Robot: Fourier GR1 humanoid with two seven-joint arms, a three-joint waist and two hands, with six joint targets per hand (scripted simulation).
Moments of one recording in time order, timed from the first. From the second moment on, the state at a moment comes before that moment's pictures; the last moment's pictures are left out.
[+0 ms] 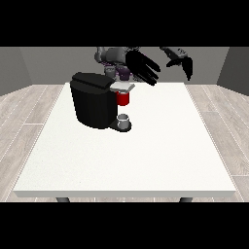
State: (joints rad) left arm -0.46 0.07 0.04 -1.40 -0.09 -0.33 -0.11; right arm -1.00 -0.42 -0.15 -1.20 0.21 -0.02 0.47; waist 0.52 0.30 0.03
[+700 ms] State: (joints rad) left arm -0.51 0.06 0.02 -1.45 -0.10 -0.33 -0.08; right arm -1.16 -0.27 -0.12 -1.09 0.18 -0.05 0.22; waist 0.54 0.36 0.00
